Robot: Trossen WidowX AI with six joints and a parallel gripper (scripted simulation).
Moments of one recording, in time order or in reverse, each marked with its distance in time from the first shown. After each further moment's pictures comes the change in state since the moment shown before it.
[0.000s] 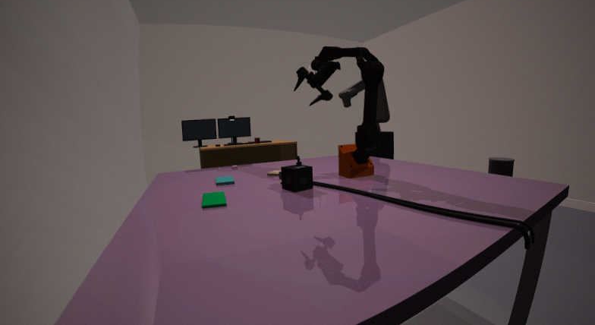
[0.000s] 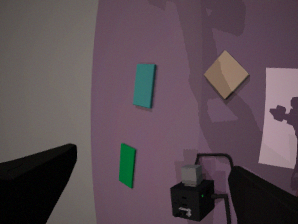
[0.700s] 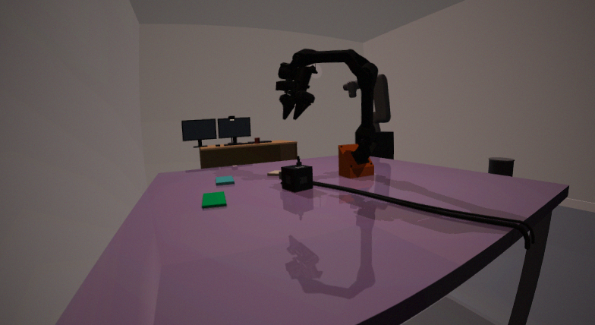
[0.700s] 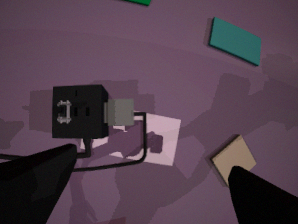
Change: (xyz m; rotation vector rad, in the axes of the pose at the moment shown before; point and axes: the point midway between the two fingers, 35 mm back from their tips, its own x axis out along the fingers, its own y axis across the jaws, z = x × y) arm 0.120 0.015 -0.124 -1.756 0.424 -0.171
